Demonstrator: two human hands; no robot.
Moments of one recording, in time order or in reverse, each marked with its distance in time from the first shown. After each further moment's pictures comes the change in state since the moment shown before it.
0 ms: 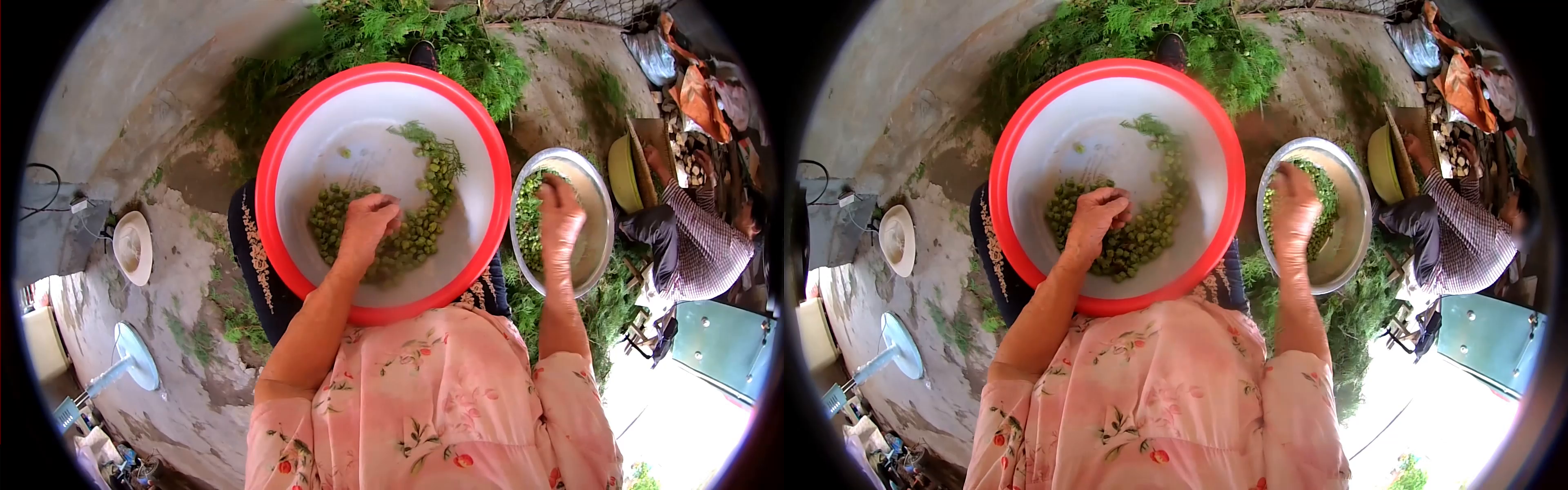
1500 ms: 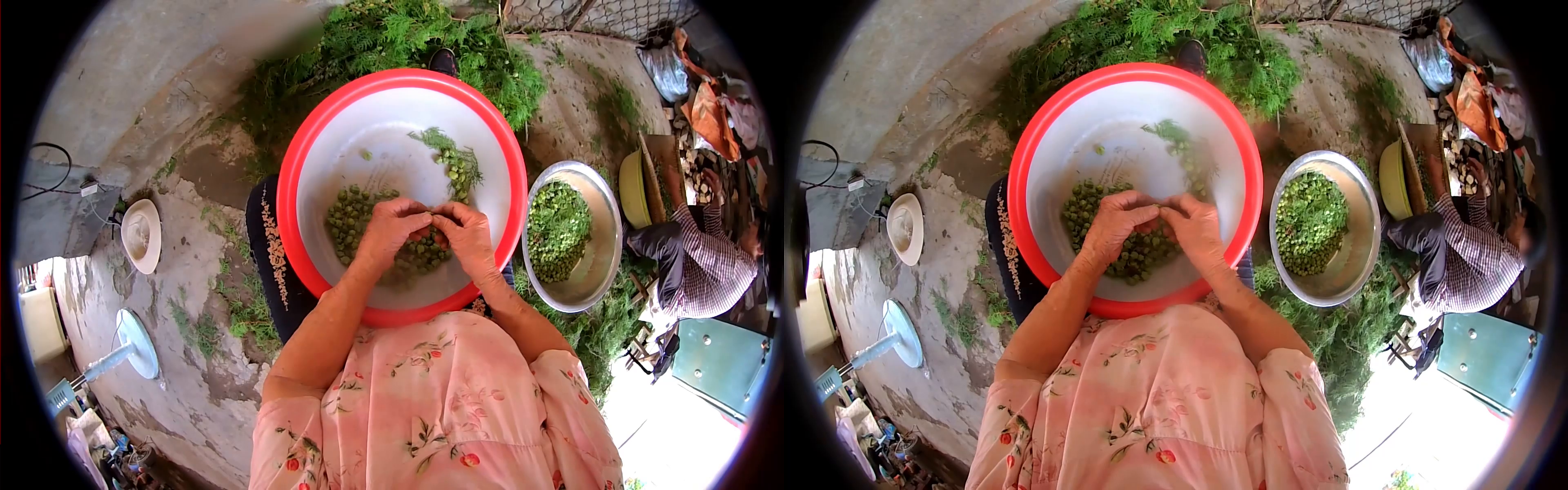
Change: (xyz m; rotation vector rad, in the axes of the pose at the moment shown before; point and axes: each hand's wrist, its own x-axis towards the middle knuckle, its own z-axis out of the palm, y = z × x) left_hand -0.007 0.010 0.005 -0.064 -0.165 0.091; right_hand -0.066 -0.064 0.104 0.564 -0.712 0.480
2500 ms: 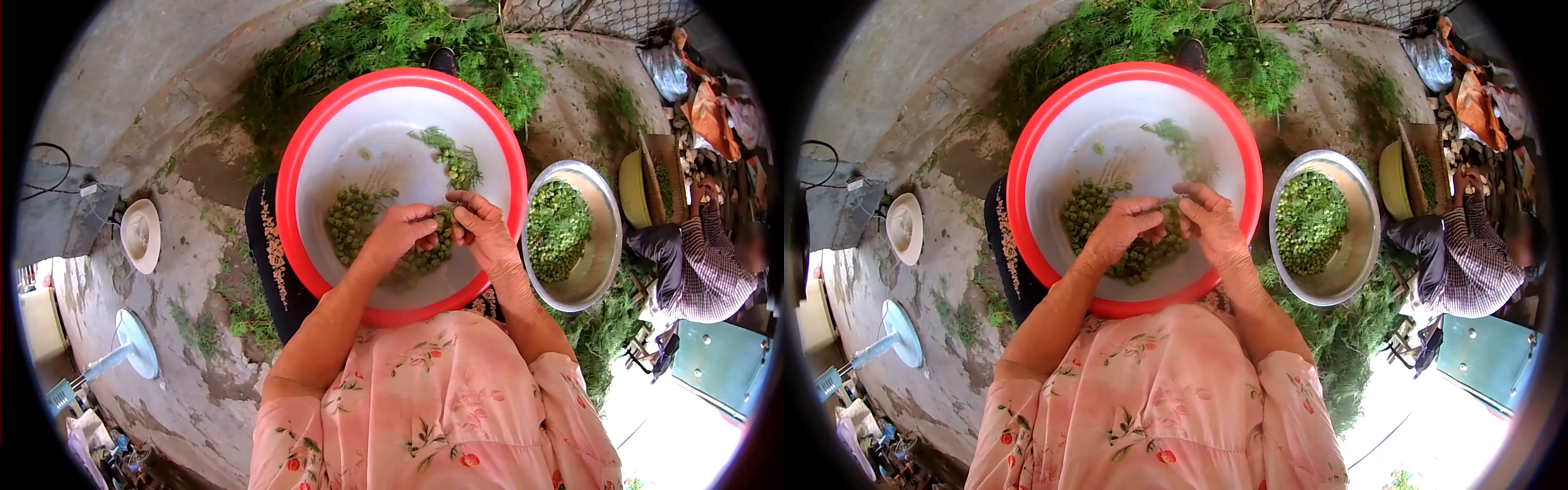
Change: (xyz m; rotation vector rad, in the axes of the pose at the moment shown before) left_hand -0.001 0.001 0.002 0.035 -0.185 -0.111; right_hand -0.003 -0.014 -0.027 0.454 -0.120 0.080
